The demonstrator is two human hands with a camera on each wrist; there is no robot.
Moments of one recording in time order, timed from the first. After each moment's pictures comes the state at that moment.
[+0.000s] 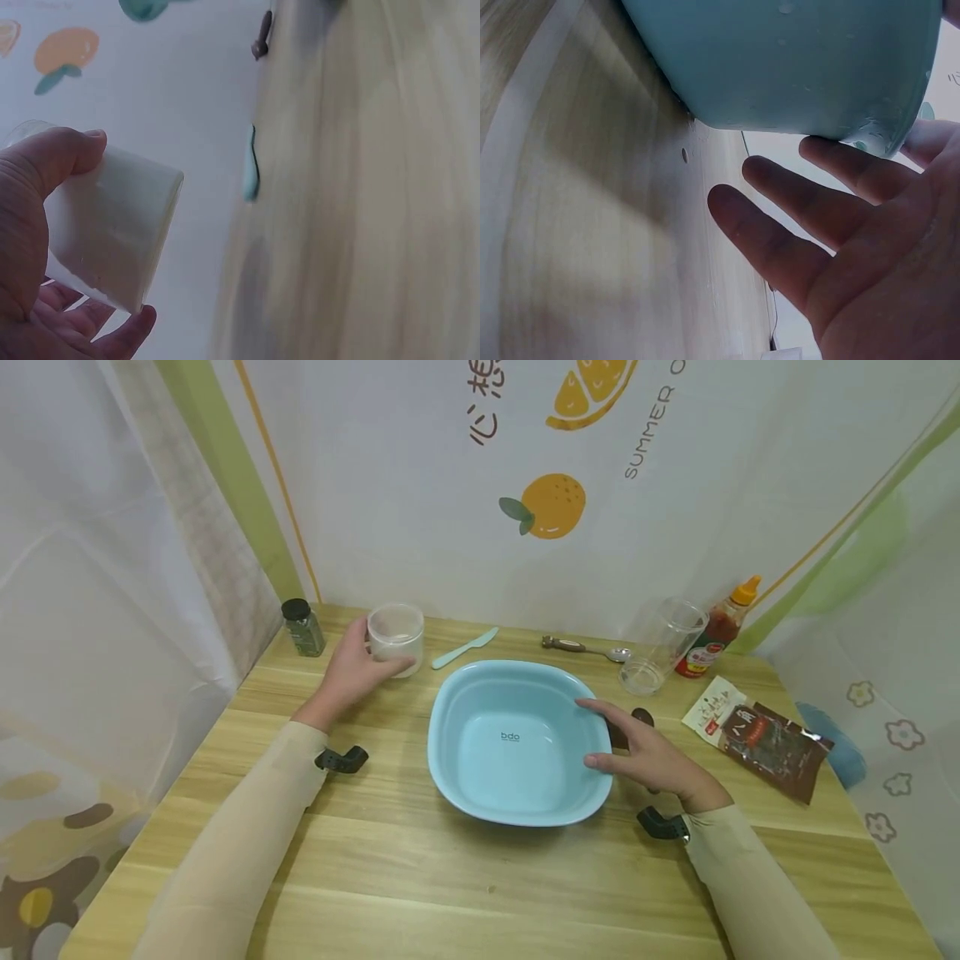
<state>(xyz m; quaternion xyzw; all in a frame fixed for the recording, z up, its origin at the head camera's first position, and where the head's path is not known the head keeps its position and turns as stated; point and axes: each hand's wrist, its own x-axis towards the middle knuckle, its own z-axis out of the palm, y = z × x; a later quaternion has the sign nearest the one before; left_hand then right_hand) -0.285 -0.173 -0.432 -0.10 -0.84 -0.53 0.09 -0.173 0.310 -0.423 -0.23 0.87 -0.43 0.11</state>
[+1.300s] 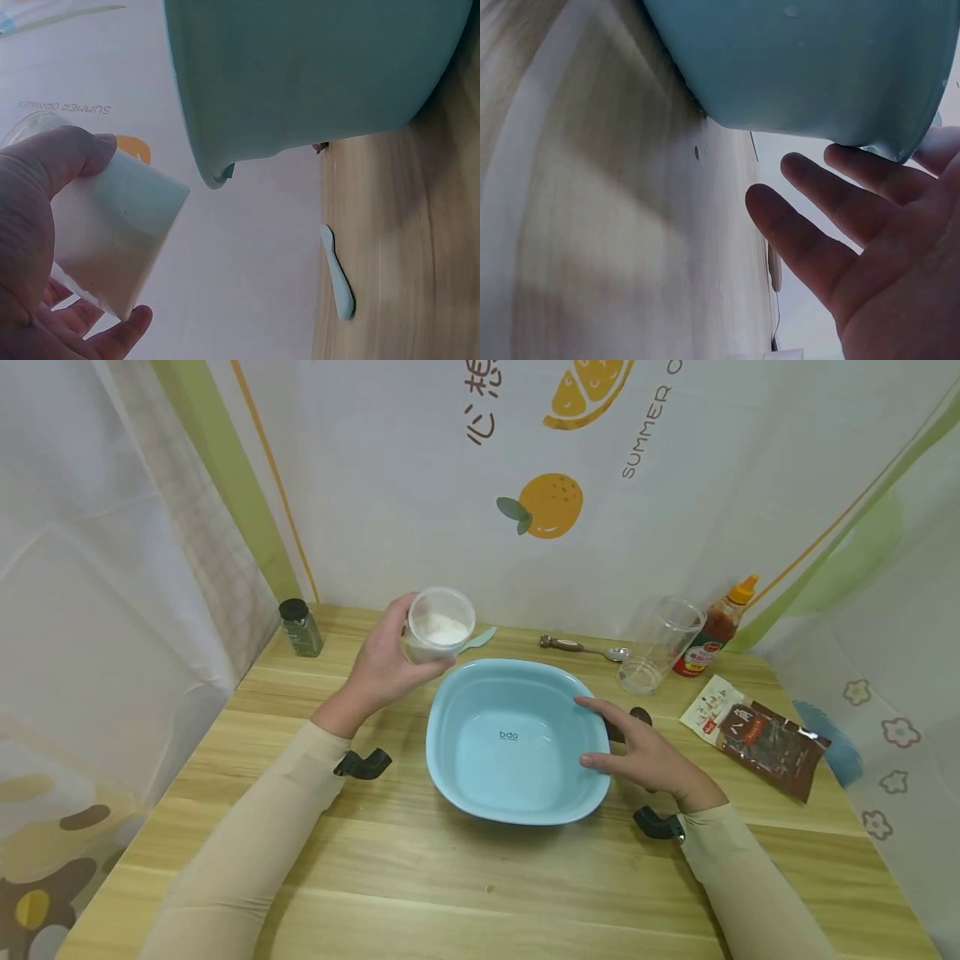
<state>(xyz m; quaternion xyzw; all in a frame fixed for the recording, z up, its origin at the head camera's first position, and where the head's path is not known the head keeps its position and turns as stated) -0.255 -0.117 -0.381 -0.24 -0.83 -0.46 0.19 -0.173 0.306 -0.423 -0.22 0.86 -0.44 0.10</state>
